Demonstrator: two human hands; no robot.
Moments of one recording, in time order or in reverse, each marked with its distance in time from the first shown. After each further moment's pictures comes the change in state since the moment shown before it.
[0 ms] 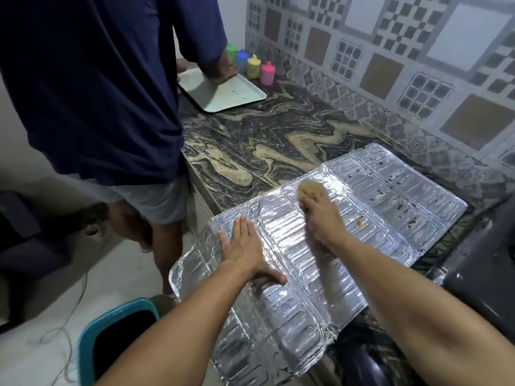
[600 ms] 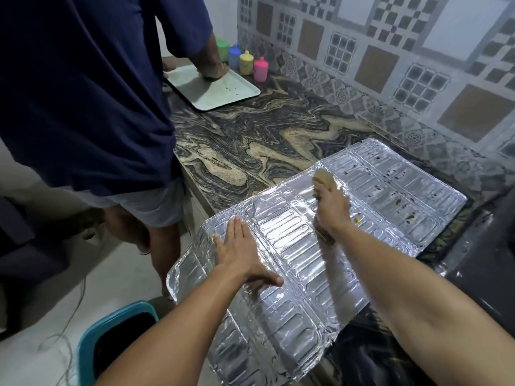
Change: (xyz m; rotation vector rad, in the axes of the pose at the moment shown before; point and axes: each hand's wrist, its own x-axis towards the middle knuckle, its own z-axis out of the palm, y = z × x) left_hand 0.002 0.000 0.000 0.016 0.000 -0.001; right_hand 0.035 0.043 0.021 -0.012 0.107 0.246
